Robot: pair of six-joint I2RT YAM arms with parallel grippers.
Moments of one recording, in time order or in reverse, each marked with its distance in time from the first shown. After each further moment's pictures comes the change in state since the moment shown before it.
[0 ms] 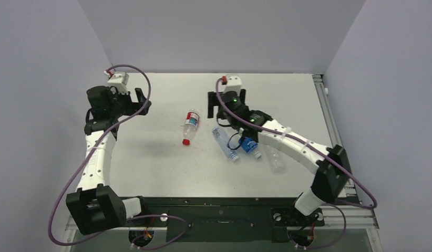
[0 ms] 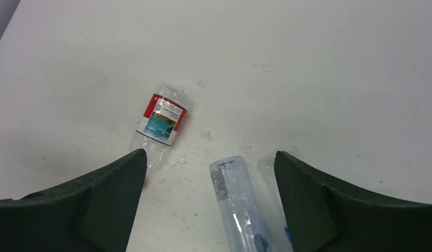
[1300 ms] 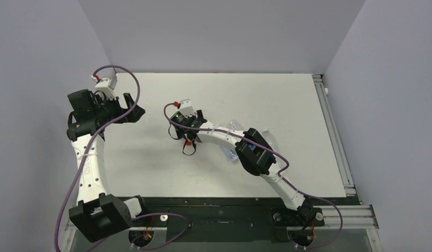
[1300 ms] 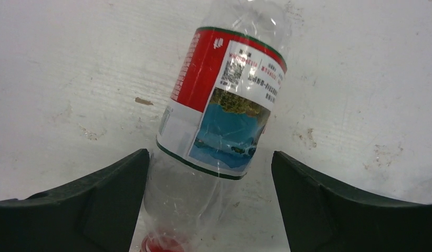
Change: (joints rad) left arm 0.190 -0.049 0.160 -0.395 0.251 0.037; right arm 0.195 0.946 0.766 -0.283 0.160 0.084
